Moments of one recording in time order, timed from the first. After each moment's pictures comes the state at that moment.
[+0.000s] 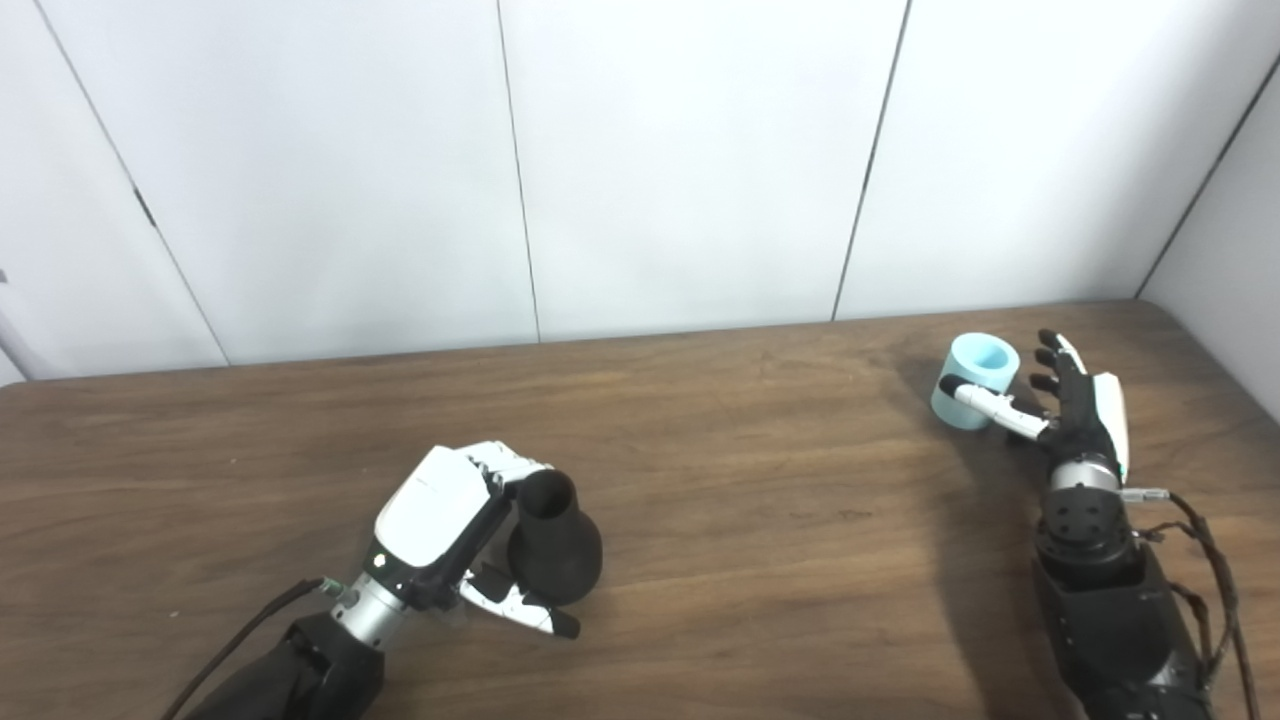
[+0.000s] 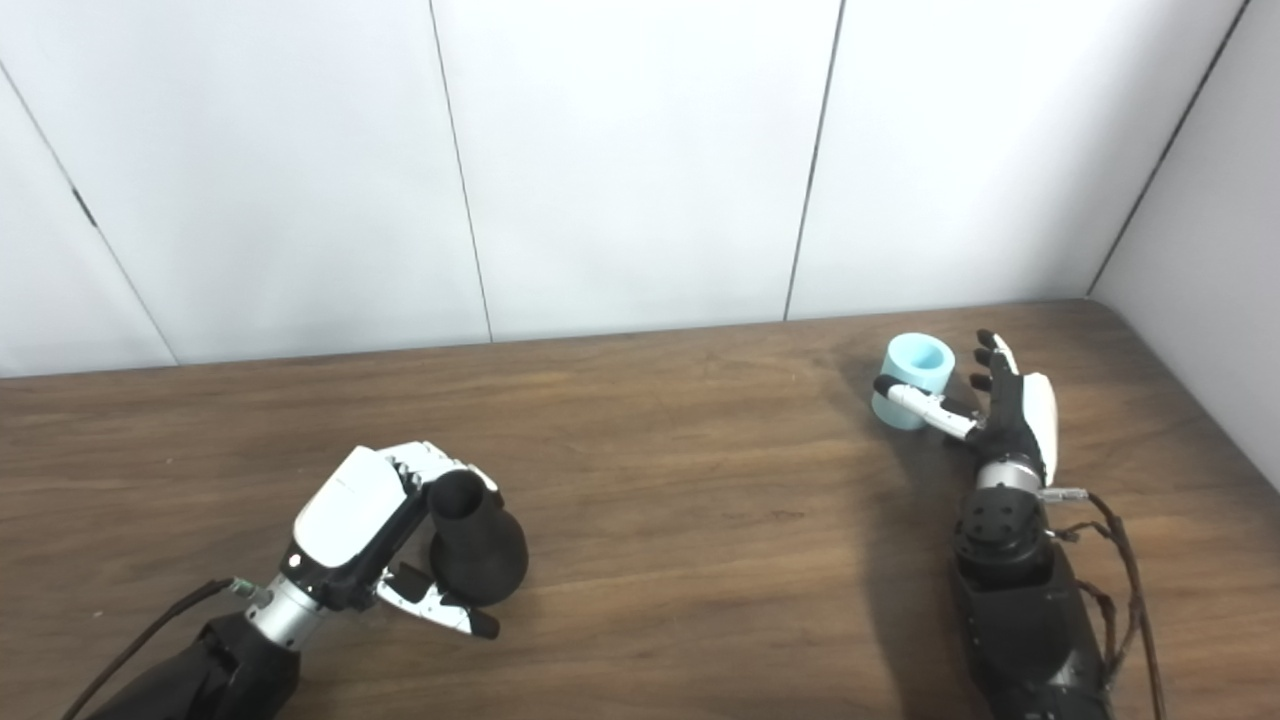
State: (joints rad) left arm -0.50 0.44 -0.81 0.48 0.72 -0.45 0.62; right arm -0.34 -0.33 -0.24 0.29 -0.24 0.31 -0.28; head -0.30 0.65
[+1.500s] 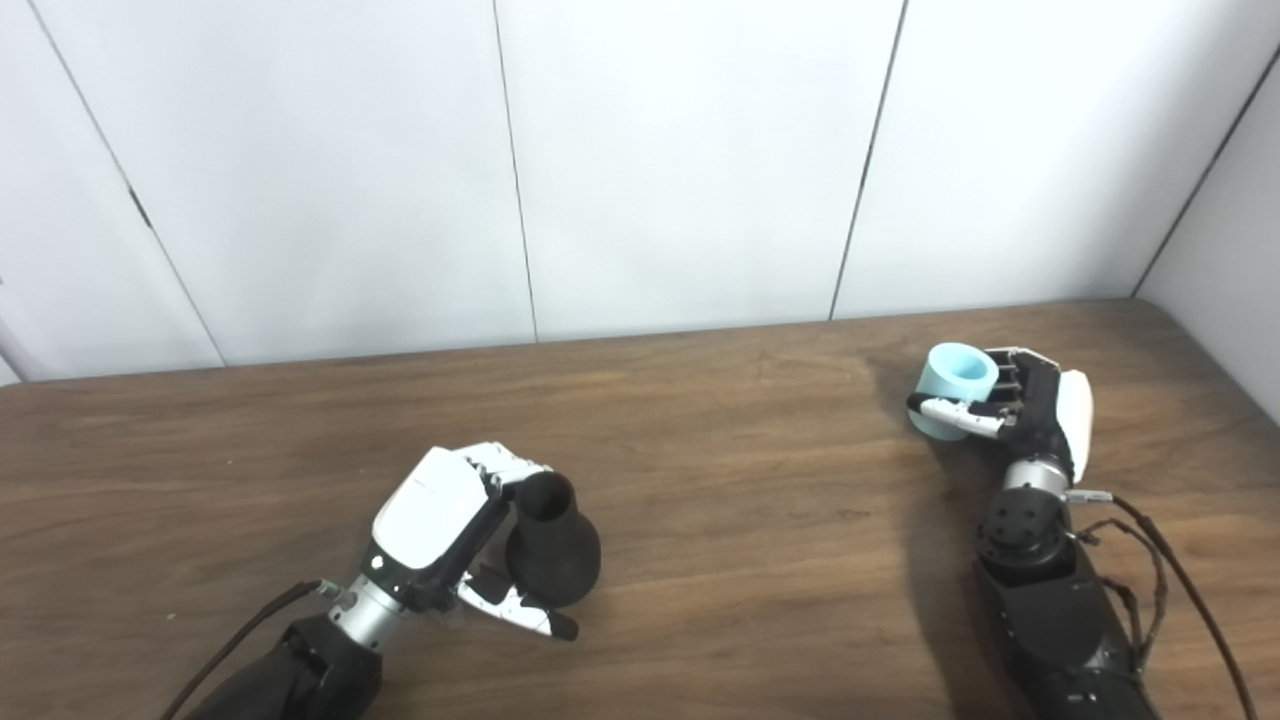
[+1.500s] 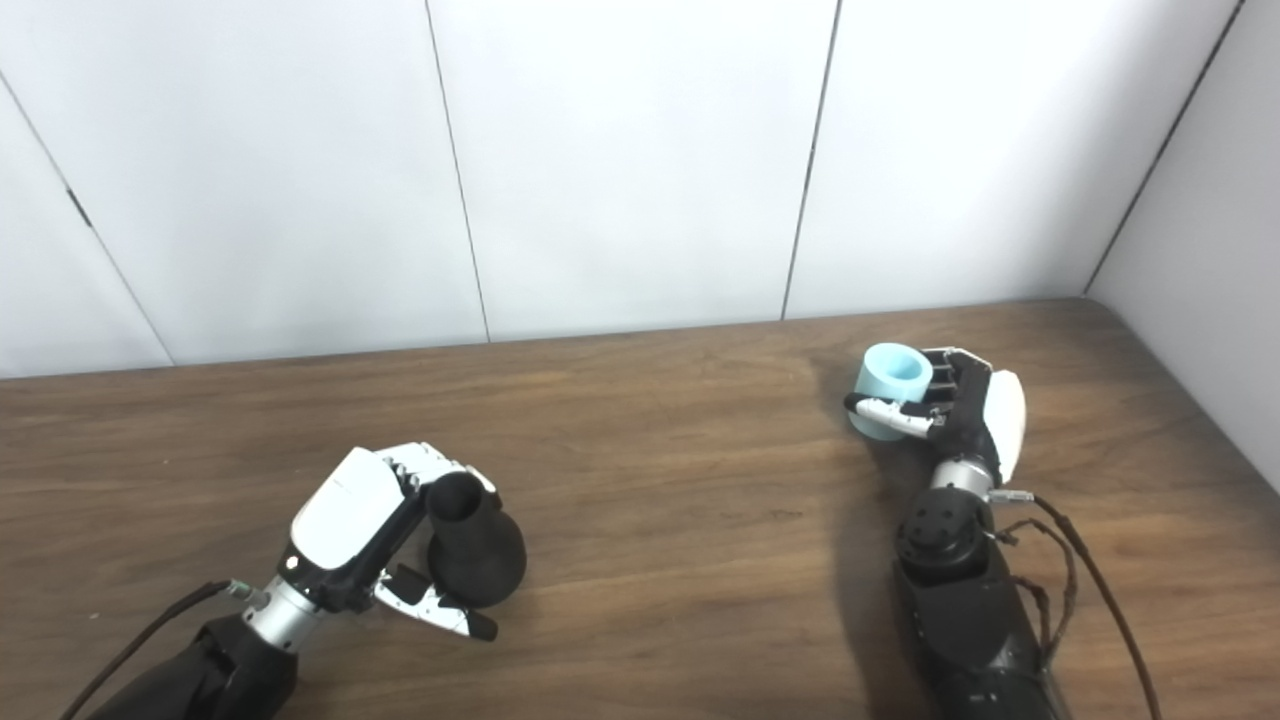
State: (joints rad) left arm -0.49 0.44 -0.79 0.47 0.73 -0.45 0.62; right arm -0.40 -0.27 -0.20 0.43 -0.27 0.16 -0.48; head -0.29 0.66
